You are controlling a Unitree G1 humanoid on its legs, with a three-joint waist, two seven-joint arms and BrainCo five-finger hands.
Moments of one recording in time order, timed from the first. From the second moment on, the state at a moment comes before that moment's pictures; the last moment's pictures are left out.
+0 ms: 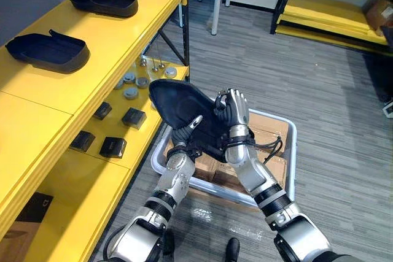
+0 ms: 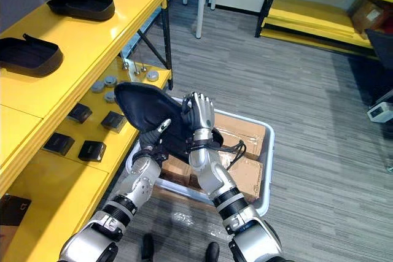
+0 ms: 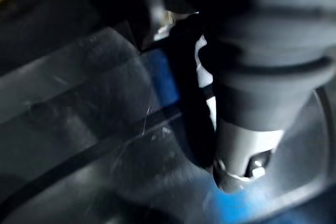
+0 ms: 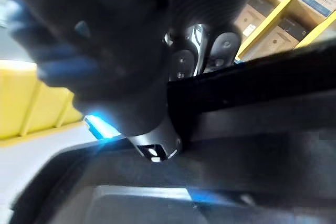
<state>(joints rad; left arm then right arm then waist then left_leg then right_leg) -0.72 0.04 -0.24 0.66 -0.74 -0.21 0.45 -0.73 -0.04 0.36 0.33 -0.56 0.09 -0.55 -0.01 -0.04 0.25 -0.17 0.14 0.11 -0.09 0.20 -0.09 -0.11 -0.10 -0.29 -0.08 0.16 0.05</state>
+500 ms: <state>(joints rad) -0.44 -0.07 -0.13 0.22 -0.80 -0.35 0.45 -0.51 -0.04 0.40 0.07 -0.50 -0.08 -0.58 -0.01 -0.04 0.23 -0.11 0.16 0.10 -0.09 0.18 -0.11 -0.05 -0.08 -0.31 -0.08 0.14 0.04</state>
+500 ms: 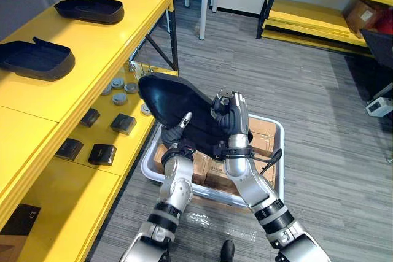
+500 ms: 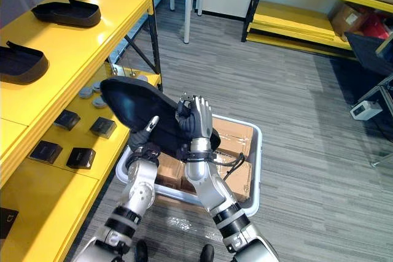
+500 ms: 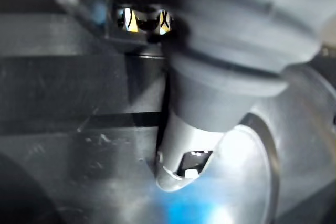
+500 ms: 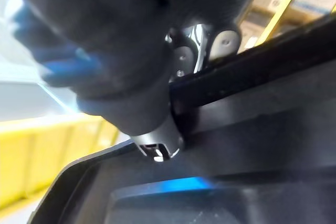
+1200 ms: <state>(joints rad) -0.15 0.13 0.31 -0.30 -0.07 -0.30 0.54 -0.30 -0.06 0.21 -0.17 0.34 -0.25 -0.17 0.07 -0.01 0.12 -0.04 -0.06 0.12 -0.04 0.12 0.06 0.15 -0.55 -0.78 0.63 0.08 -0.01</state>
